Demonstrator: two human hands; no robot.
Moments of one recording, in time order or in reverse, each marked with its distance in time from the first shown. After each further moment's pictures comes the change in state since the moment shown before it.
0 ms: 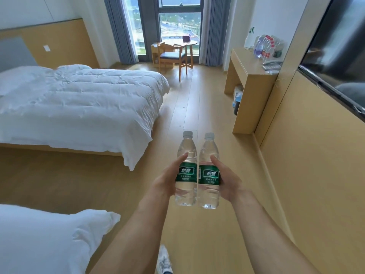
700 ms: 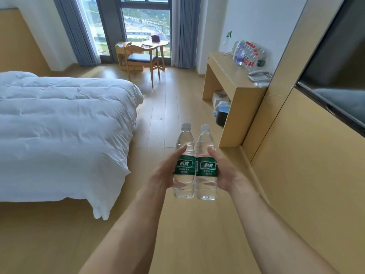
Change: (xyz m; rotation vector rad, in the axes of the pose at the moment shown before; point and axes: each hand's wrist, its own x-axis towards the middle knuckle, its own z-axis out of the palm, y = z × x) left_hand 0.273 0.261 -0.070 0.131 -0.134 -0.031; right_hand 0.292 -0.194 0.015 0.035 0.179 -0.047
